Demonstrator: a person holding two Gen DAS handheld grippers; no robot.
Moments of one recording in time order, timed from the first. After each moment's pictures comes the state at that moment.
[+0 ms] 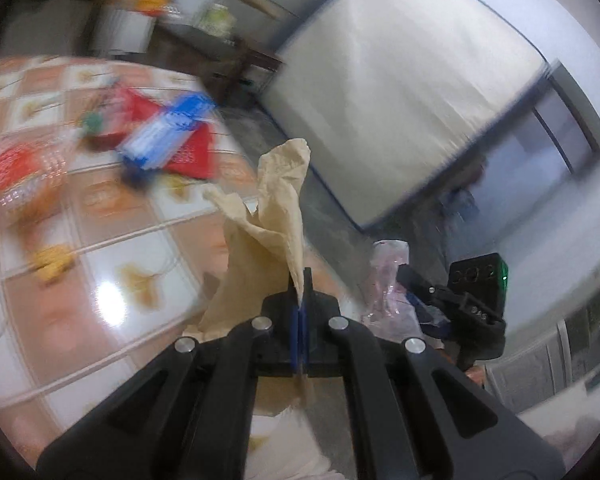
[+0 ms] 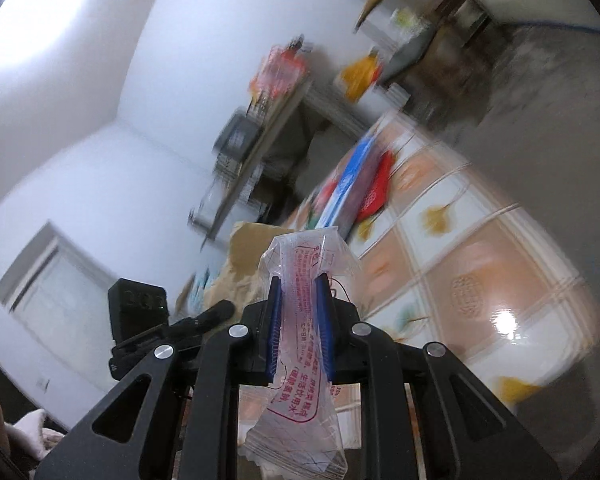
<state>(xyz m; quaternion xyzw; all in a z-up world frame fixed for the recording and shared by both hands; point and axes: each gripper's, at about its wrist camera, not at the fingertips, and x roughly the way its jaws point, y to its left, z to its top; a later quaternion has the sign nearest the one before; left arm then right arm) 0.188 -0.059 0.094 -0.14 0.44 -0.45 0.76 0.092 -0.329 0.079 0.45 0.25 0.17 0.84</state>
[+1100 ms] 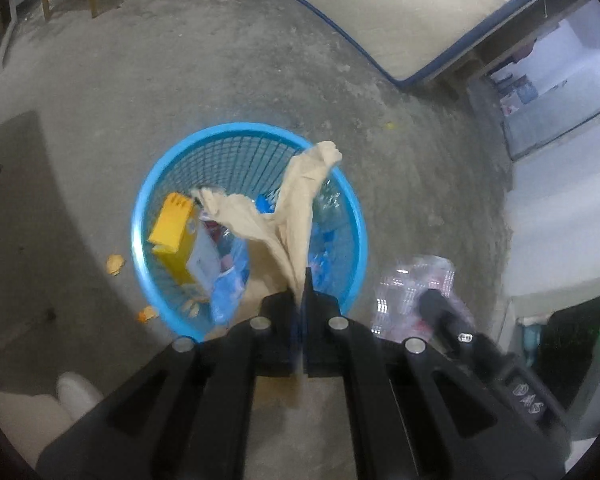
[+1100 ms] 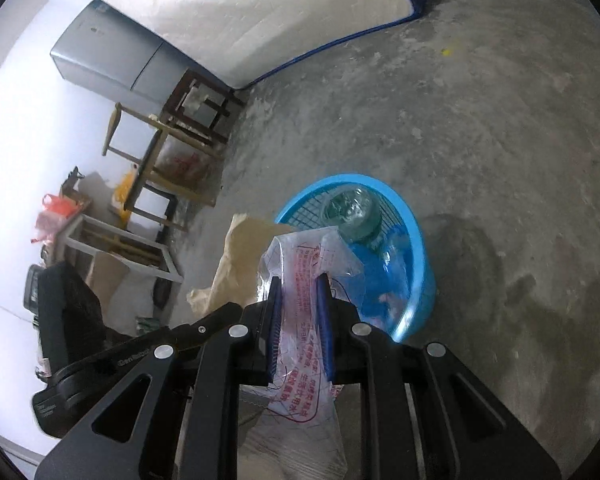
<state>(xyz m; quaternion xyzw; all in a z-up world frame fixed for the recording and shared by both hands) 0.134 -0.501 -0.182 0.03 0.60 -0.40 0.69 -0.023 -0.581 -0.150 0.51 0.29 -0.23 0.78</state>
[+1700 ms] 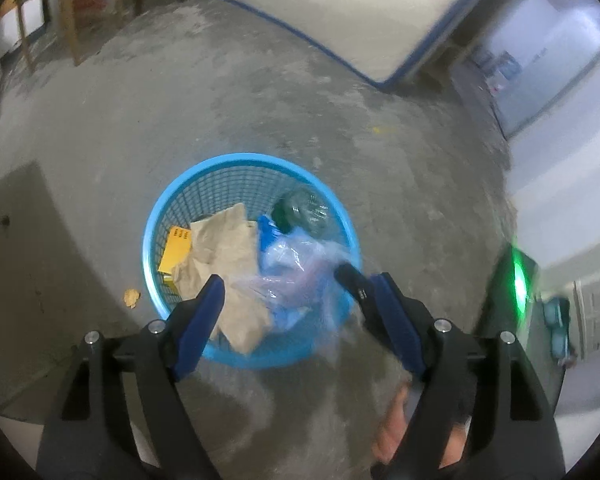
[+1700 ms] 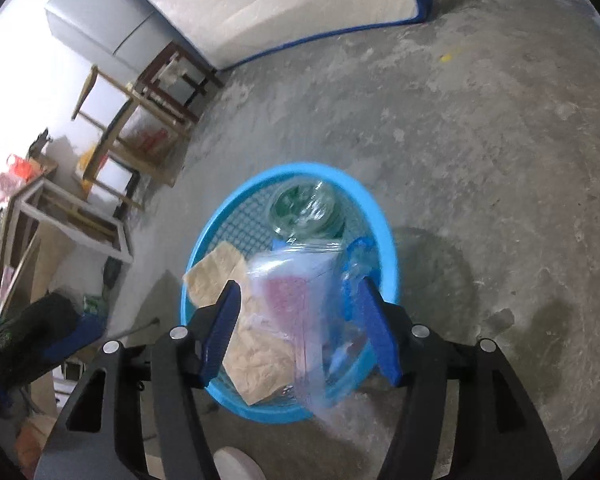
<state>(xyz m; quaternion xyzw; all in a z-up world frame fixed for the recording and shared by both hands) 0.113 -0.502 -0.139 0.09 0.55 -0.44 0.71 0.001 -0.594 -0.195 0.45 0.34 -0.26 0.79</state>
